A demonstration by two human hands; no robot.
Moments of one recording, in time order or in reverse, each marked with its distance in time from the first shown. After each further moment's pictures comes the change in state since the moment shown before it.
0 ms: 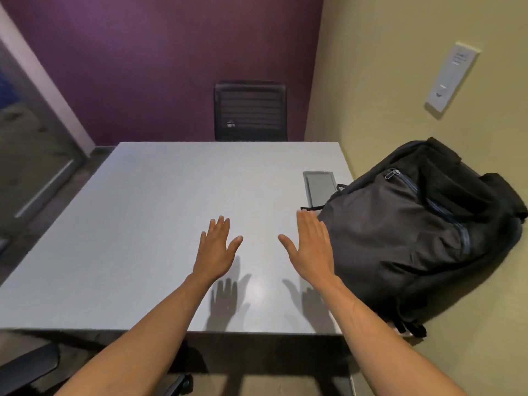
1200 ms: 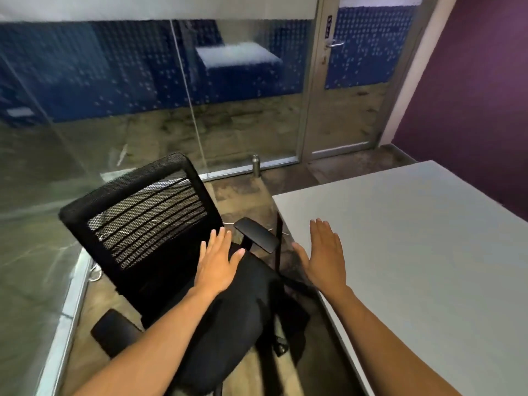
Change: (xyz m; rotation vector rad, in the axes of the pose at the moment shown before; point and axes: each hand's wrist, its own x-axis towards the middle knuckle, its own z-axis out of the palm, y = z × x) left_hand -0.347 -0.208 -0.139 0.129 0.666 -1.057; right_hand -0.065 -0.378 0.163 0.242 -0.503 -1.034
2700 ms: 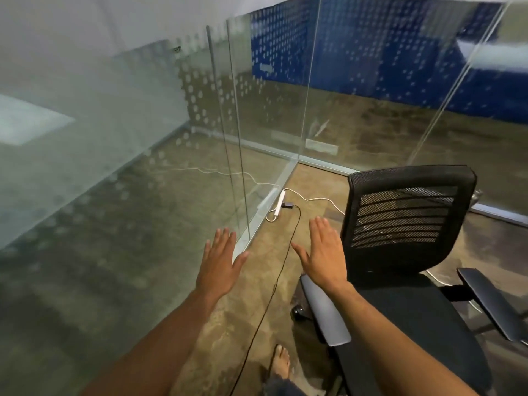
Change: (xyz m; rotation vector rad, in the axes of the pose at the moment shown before) left_hand -0.273 -0.467 -0.208 0.044 0.333 -0.593; right_hand -0.091 -0.529 0.248 0.075 -0.281 -0.741
